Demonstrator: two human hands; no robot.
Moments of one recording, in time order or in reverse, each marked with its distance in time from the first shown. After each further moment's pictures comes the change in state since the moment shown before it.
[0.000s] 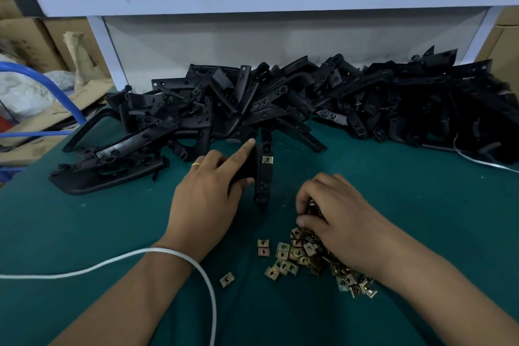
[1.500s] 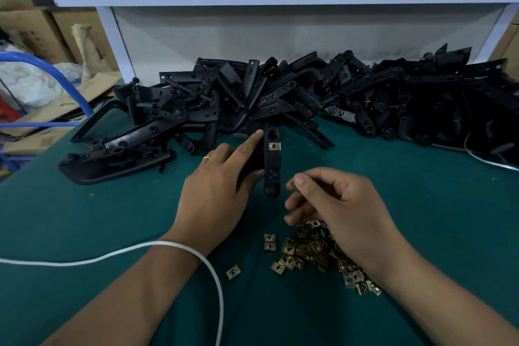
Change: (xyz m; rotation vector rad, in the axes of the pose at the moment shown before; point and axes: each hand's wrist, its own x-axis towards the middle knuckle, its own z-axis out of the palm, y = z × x) left_hand -0.003 0.005 -0.003 -0.079 0.025 0.007; right_hand -0.005 -0.025 0.008 0.999 0.187 0.154
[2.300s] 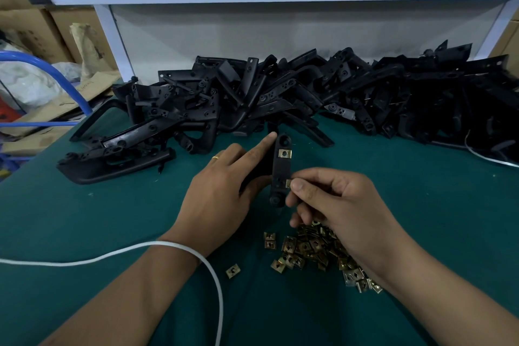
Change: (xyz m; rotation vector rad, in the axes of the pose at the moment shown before) left_hand -0.001 0.005 -0.003 -0.115 -0.032 0.127; right_hand 0.002 0.002 -0.001 0.068 -0.080 -0.006
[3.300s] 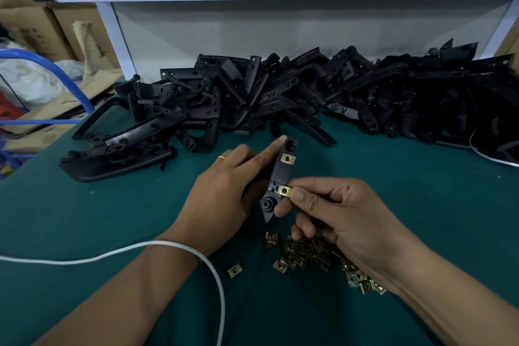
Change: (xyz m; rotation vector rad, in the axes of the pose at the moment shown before) left_hand -0.002 -0.006 0.000 -0.055 -0.032 0.120; right_hand -0.003 0.002 0.001 0.201 -0.147 0.090
